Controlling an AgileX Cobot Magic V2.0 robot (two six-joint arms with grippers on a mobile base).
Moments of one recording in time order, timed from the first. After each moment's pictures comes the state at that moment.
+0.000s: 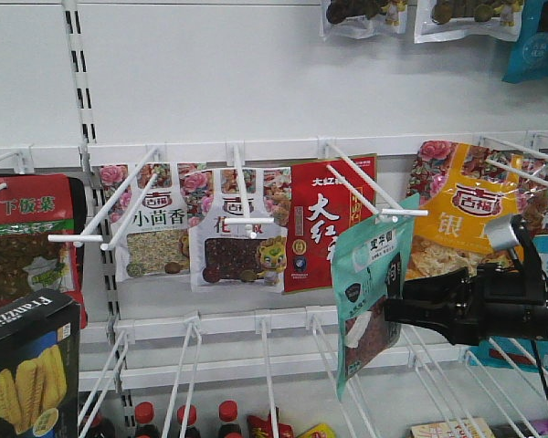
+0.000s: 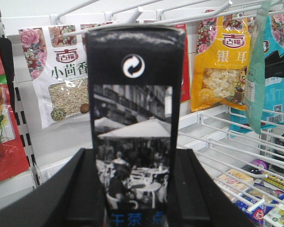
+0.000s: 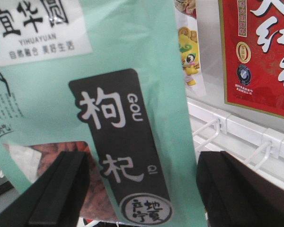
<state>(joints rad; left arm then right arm) -0.08 0.63 -0.35 1.09 -0.42 -1.01 -0.18 1.77 -1.28 -1.68 -1.20 1.49</state>
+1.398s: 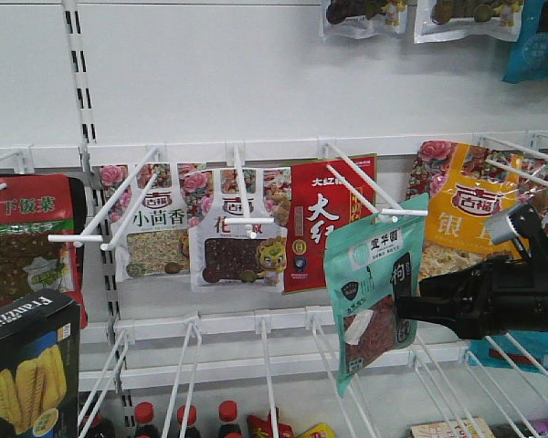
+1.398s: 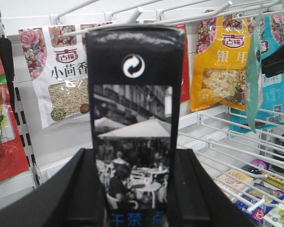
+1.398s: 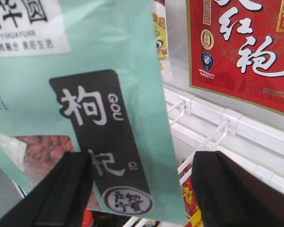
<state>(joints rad) -0.08 0.63 -0.35 1.09 -0.42 -1.01 -0.18 1.69 -1.28 -1.80 -1.06 1.61</state>
